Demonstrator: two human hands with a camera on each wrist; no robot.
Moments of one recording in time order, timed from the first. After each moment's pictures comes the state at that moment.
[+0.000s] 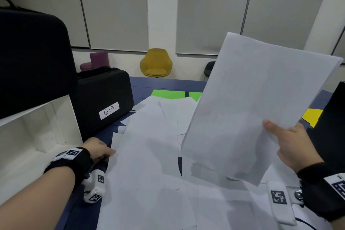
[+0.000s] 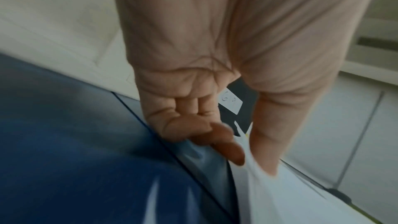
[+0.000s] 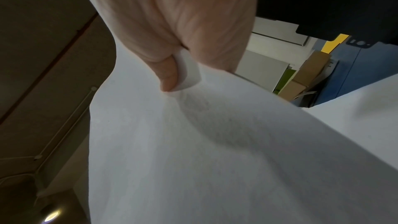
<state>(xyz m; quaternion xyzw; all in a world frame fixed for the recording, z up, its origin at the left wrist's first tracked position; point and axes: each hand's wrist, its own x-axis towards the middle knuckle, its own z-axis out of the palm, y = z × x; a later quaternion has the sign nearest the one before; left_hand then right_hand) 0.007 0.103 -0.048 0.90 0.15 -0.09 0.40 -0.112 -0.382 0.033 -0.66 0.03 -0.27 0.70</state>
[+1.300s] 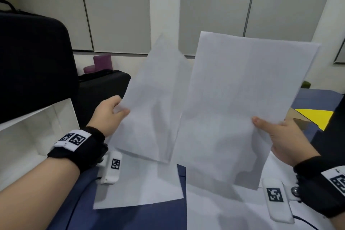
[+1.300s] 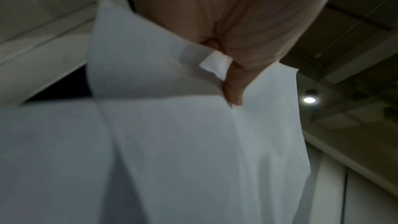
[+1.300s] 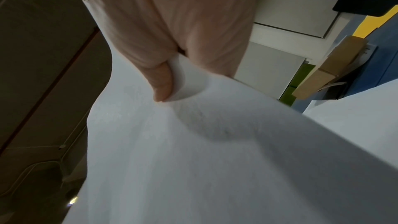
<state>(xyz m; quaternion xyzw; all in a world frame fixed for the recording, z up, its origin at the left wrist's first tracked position) -0.010 0.053 0.055 0.88 -0.09 0.20 0.43 -0.102 -0.351 0.054 -0.64 -0.05 -0.17 0.75</state>
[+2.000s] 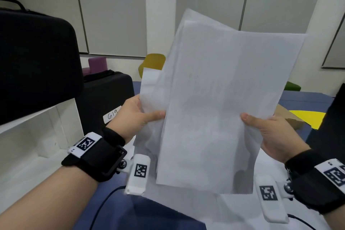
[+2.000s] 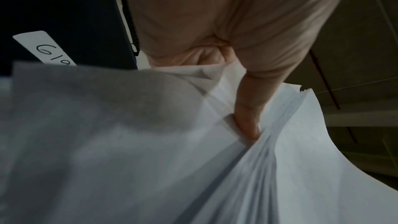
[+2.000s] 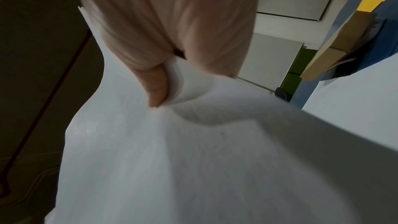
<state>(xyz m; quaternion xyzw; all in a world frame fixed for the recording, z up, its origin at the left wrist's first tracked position) -0.059 0.001 0.078 0.67 -0.20 0.03 0.71 -0.118 -0.305 0.073 -0.60 -0.04 -0.12 0.79</state>
